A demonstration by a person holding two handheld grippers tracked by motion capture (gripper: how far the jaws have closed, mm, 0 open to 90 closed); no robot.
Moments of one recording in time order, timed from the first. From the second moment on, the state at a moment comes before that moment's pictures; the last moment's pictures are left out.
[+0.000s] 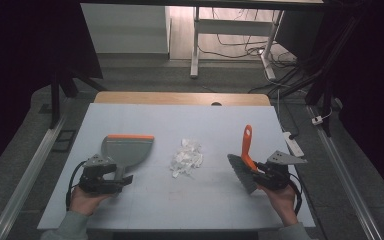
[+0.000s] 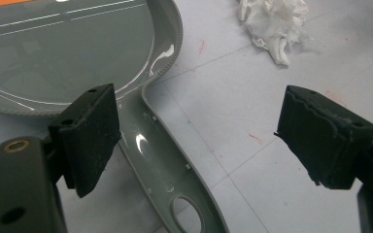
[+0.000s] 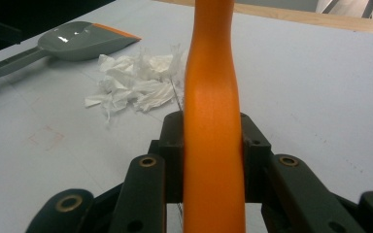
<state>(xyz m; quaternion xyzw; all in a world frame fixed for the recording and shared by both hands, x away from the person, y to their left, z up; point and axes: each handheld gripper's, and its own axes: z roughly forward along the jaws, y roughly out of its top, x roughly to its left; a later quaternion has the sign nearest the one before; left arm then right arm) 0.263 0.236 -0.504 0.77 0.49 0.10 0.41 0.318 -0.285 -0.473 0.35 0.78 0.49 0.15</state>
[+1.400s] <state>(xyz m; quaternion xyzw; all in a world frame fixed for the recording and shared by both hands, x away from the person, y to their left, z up) 0.293 0.238 -0.482 0.75 0.60 0.07 0.29 0.318 -0.284 -0.474 0.35 0.78 0.49 0.15</state>
